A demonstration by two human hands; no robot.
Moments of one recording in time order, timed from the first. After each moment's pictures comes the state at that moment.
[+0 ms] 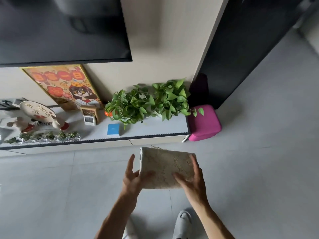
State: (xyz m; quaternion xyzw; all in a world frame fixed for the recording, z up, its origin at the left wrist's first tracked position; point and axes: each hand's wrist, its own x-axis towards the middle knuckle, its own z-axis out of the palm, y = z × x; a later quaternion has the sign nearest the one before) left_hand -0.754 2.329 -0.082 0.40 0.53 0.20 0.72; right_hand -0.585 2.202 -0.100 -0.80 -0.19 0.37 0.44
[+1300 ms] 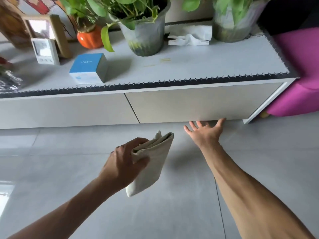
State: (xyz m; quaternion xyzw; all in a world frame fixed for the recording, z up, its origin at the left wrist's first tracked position) left_hand -0.801 2.445 -0.627 0.80 0.47 0.11 0.36; right_hand -0.520 2.445 -0.761 -0.28 0.22 0.55 0.76
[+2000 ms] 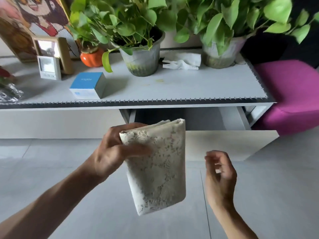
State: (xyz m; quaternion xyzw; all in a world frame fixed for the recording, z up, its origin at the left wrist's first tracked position) left_hand -0.765 2.471 -0.559 0.71 0.31 0.23 0.59; right_hand -0.559 2.323 -0.700 -0.75 -0.28 0.11 0.59
